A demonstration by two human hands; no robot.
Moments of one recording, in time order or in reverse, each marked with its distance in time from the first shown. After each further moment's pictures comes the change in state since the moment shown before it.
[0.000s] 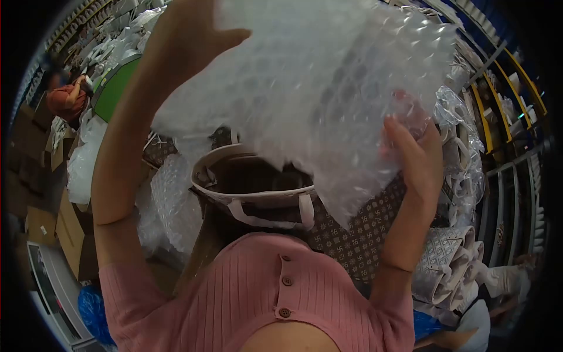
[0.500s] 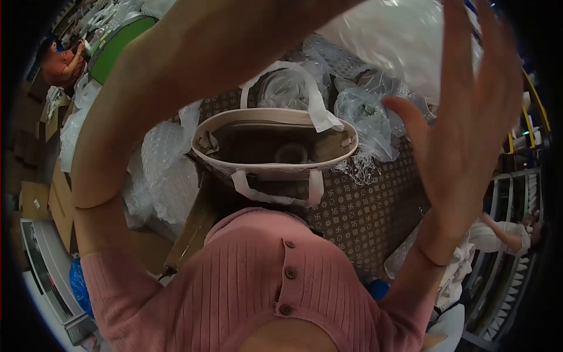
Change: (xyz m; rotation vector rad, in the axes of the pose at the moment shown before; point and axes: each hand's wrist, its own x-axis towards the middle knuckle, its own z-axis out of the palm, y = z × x) left_hand -0.018 0.045 -0.019 0.183 0.070 0.444; right_hand 0.010 -0.040 0.042 -0.486 -0.223 -0.439
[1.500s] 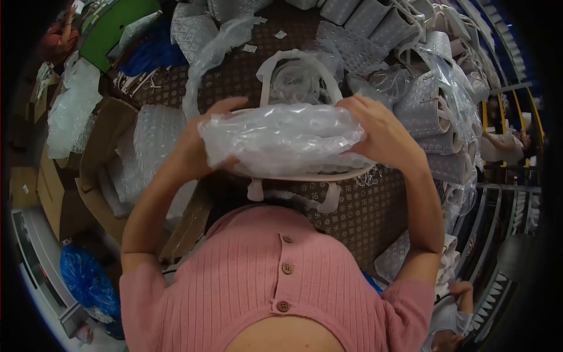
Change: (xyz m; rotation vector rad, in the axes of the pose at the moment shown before) left_hand -0.189 0.070 0.045 -1.320 -0.373 -1.099; right_hand 0.014 0.094 0.083 -0.253 -0.680 -0.313
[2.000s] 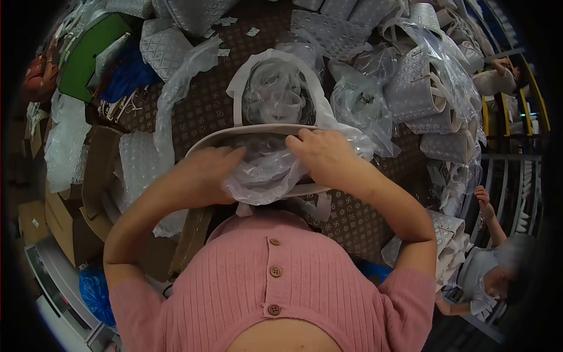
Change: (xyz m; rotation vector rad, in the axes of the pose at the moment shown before) left_hand 0.032 0.016 0.022 0.526 -0.583 0.013; right_hand -0.010 -0.004 0.074 -0.179 -0.209 0.070
